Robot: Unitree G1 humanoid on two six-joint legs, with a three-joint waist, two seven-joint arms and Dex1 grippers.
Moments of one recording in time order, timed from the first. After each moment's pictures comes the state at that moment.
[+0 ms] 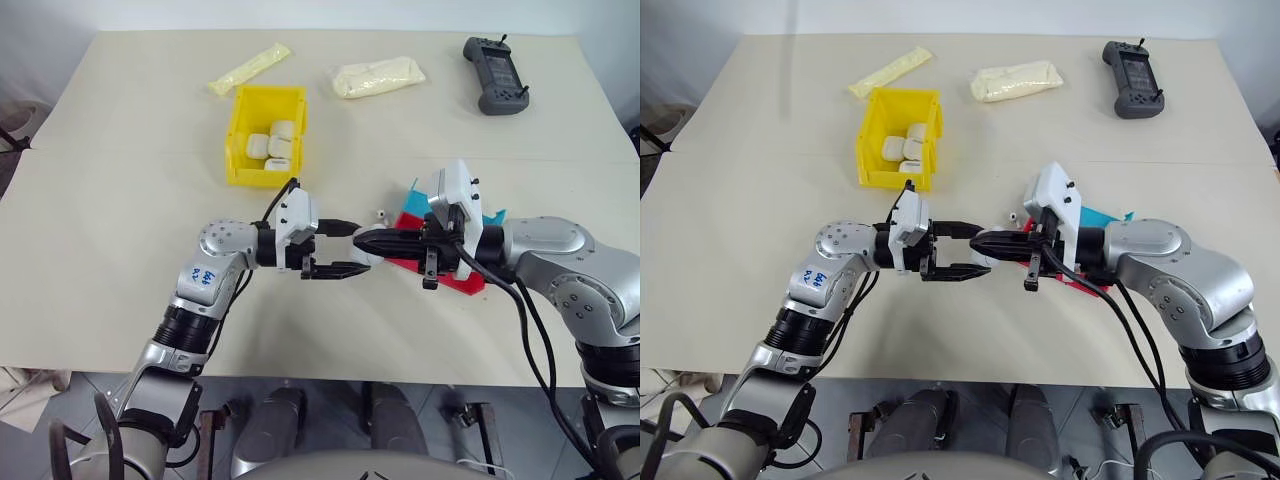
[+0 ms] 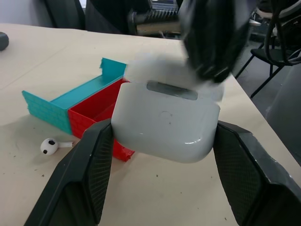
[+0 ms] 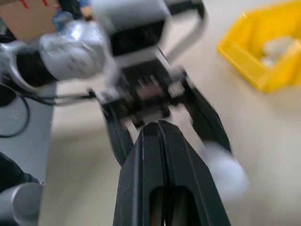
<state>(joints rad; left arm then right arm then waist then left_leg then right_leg) -0.58 0.33 -0.19 0.13 -0.32 0.22 -1.11 -0.44 -0.79 0.05 -0.43 0.82 0.78 0.84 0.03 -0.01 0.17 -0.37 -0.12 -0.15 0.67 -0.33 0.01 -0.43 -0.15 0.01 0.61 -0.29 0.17</state>
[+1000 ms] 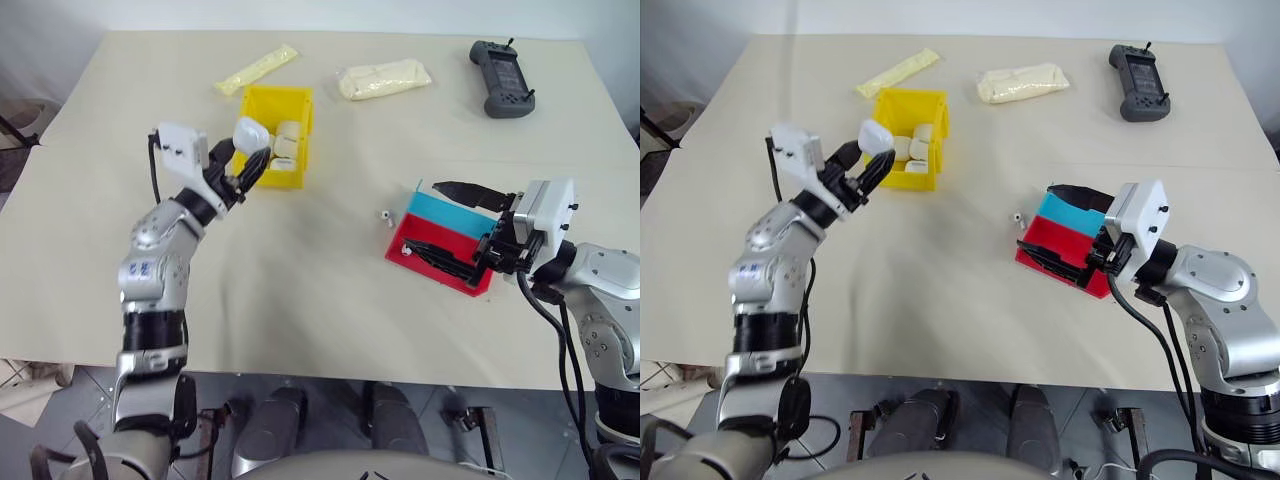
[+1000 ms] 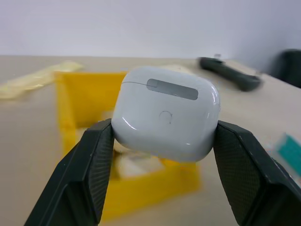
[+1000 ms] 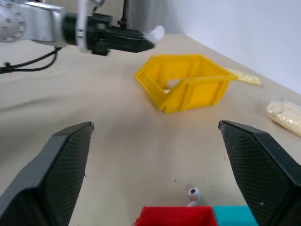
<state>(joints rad) -0.70 0.29 0.17 0.23 -0.32 0.32 -0.40 -0.20 -0.70 -0.18 -0.43 0.56 0.33 0.86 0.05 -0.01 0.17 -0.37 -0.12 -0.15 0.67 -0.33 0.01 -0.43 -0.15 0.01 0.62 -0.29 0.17</state>
